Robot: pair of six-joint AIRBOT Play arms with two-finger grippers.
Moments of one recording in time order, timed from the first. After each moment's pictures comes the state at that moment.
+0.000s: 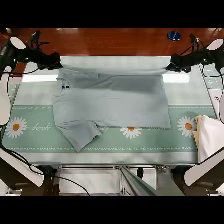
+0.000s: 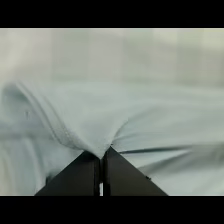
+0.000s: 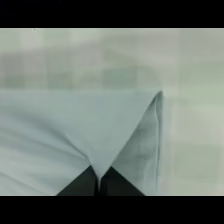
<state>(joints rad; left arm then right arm) 0.14 -1.92 1.86 1.10 -1.24 -1.41 -0.22 -1.94 1.88 -1.02 1.30 1.42</state>
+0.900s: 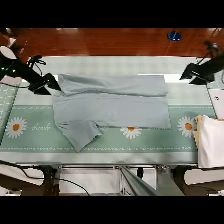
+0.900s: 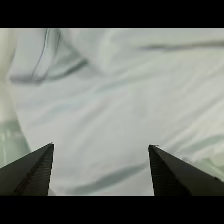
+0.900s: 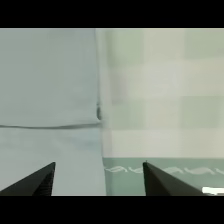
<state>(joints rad) 0.21 -1.68 1.51 1.15 -1.54 -1.43 -0.29 -1.59 1.60 -1.28 1.42 1.49</state>
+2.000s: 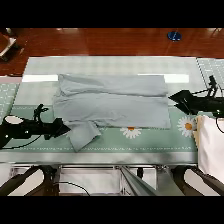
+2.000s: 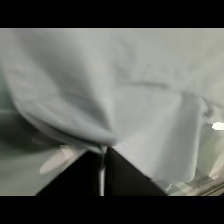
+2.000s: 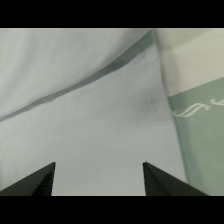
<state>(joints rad) 0.27 -1.12 0.38 0.80 -1.01 -1.25 -0.41 -1.09 0.71 -0.77 0.99 1.34</state>
